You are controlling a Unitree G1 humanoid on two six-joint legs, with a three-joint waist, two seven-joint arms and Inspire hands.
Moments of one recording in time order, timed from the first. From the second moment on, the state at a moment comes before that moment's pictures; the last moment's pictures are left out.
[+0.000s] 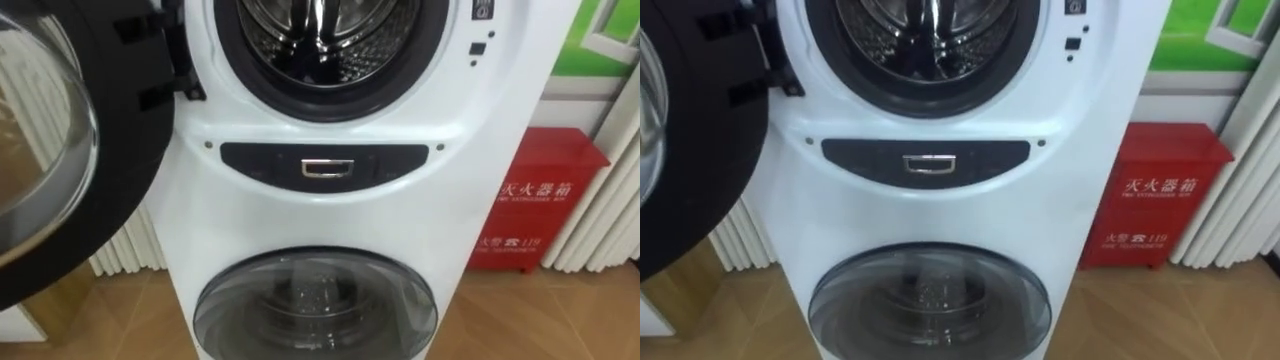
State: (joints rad) left arm 0.20 0.18 0.10 1.16 -0.19 0.03 0.13; right arm 0.10 -0.20 -0.02 1.22 0.26 0.02 0.03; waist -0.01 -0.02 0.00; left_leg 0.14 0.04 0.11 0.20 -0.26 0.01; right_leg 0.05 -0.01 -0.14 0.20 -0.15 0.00
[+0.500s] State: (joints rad) left arm 0.23 0.19 0.35 1.15 -0.57 0.04 0.14; right arm 0.10 -0.21 -0.15 1.20 0.20 0.01 0.00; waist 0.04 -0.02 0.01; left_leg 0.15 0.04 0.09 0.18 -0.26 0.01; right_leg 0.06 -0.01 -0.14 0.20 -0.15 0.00
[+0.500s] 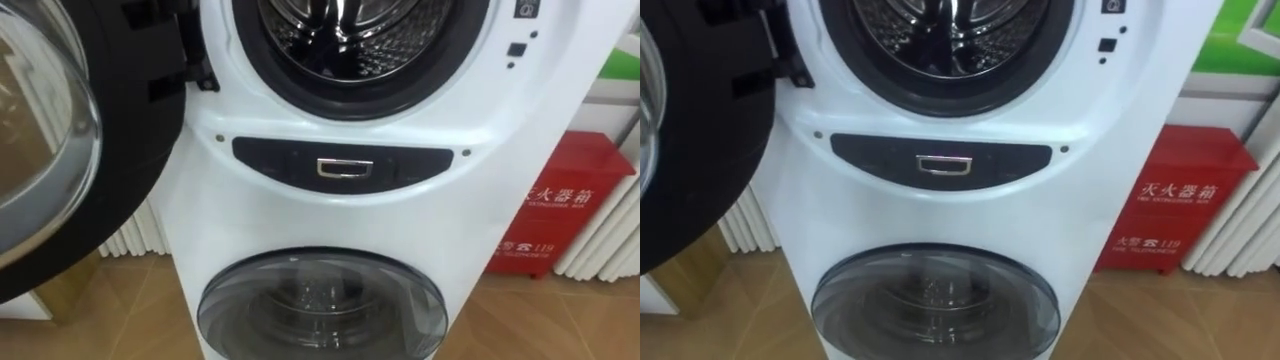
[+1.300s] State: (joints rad) left arm -0.03 0.65 0.56 0.70 -0.69 0.00 0.15; right arm 0.23 -0.31 -0.33 1.08 0.07 -0.06 0.00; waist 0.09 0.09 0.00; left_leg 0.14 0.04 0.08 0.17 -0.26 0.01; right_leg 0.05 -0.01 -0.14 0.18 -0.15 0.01
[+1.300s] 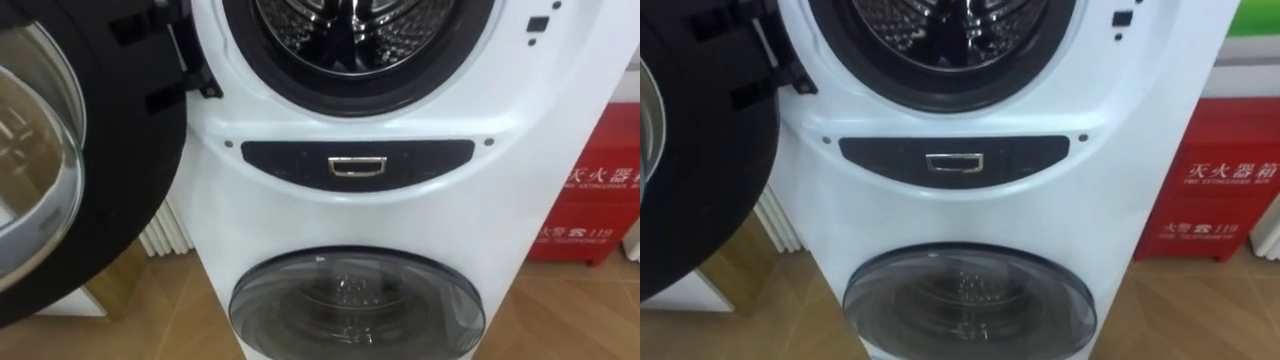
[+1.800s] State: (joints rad) left arm -0.06 0.79 0.59 0.47 -0.66 0.04 0.30; right arm 0.30 -0.31 -0.34 1.00 0.00 -0.05 0.01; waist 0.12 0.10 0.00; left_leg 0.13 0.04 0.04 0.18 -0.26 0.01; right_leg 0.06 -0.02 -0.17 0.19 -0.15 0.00
